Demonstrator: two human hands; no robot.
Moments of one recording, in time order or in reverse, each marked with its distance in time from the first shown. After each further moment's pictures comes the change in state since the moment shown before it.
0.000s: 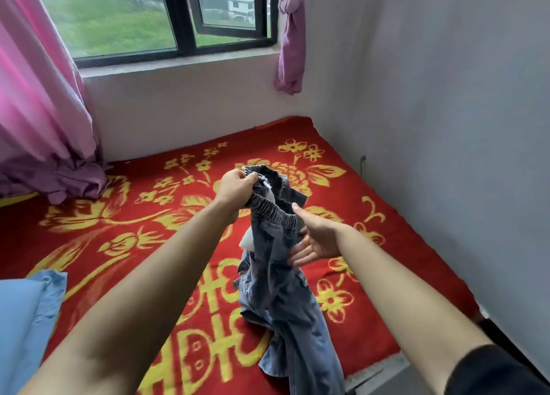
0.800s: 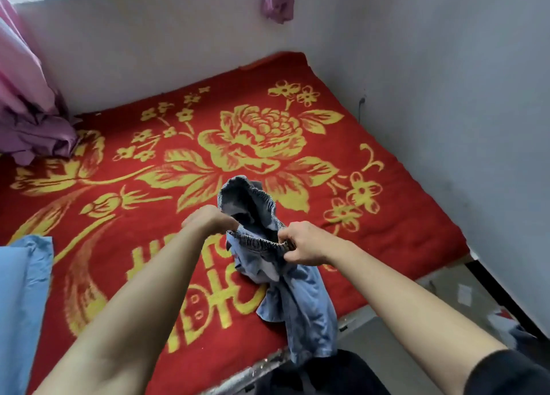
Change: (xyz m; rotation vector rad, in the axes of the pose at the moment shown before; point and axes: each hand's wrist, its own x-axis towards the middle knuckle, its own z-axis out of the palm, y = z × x) left_hand -0.005 -0.136 -0.013 0.974 -0.309 -0.518; right_hand 0.039 0.093 0.011 -1.238 0.142 -0.487
